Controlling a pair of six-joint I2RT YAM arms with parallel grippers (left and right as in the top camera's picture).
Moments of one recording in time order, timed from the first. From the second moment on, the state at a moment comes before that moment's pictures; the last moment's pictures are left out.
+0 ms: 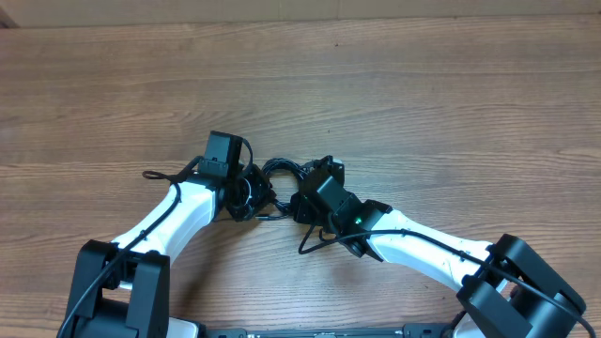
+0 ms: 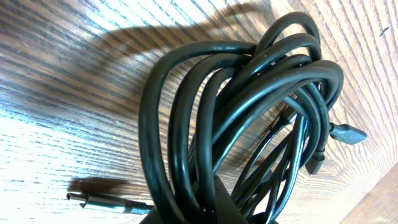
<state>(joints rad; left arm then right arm) -0.25 1.61 0.81 -0.41 0.42 -0.99 0.83 1.65 0.82 -0.07 0.02 0.97</state>
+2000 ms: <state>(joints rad) -0.05 1.62 0.77 0.07 0.97 -1.91 0.77 1.67 0.87 -0.07 0.07 1.14</state>
